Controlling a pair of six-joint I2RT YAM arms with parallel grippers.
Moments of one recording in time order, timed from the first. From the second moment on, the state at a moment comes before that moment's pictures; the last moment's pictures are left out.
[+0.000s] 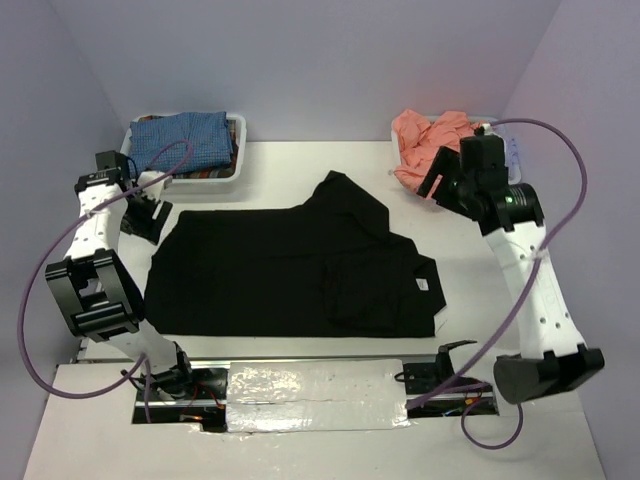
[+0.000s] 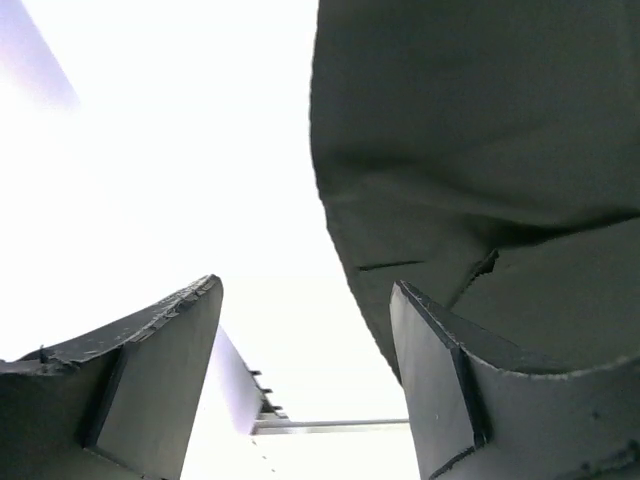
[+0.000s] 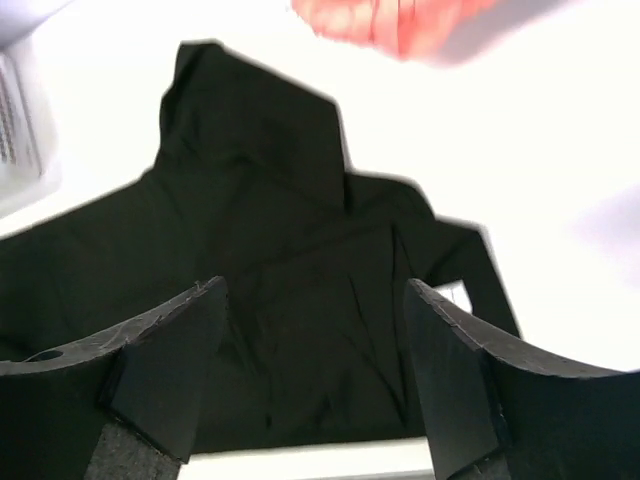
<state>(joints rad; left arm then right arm) 0.33 1.63 1.37 -0.97 0.04 0.62 0.15 1.18 1.47 -0.98 0.15 0.54</state>
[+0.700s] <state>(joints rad) 0.34 2.01 1.62 -0.80 0.17 0.40 0.39 2.30 2.29 -0.90 -0.01 0.44</state>
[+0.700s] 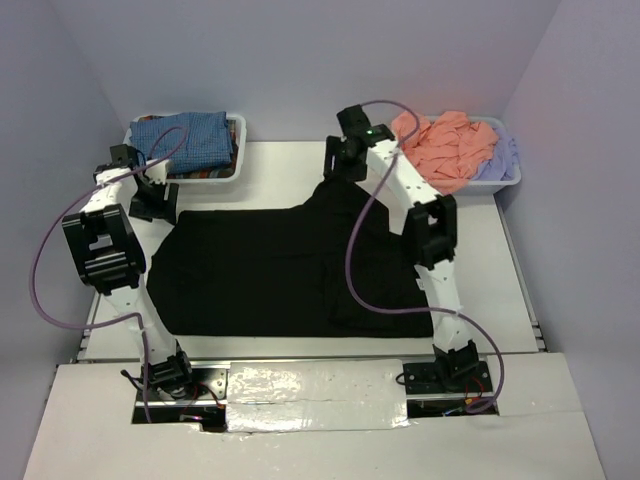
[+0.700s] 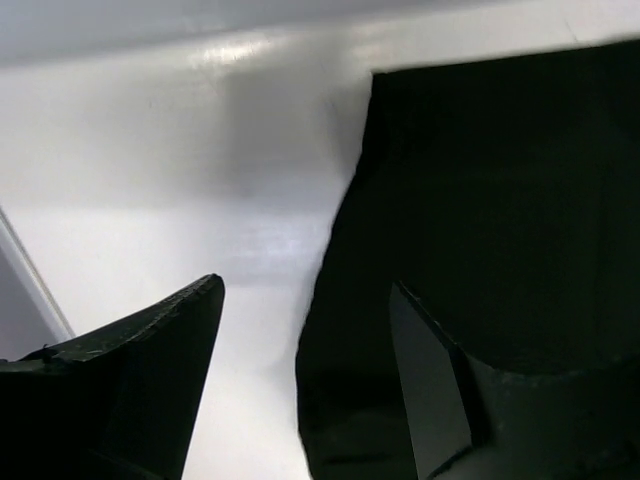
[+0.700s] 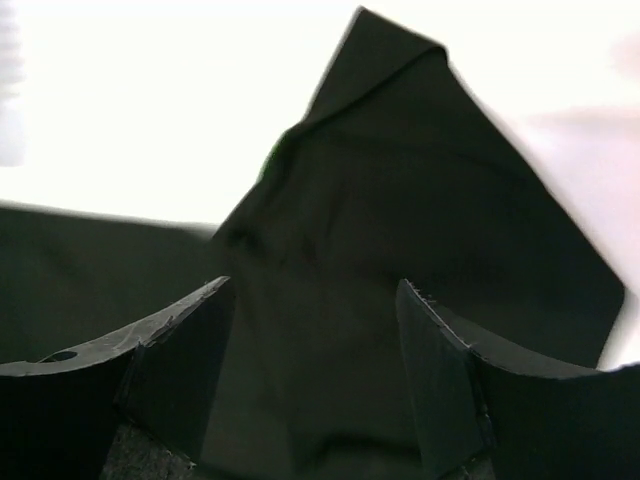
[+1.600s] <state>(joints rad) 0.32 2.12 1.62 -0.62 0.29 0.28 0.37 2.55 2.44 -0.90 0.25 0.52</state>
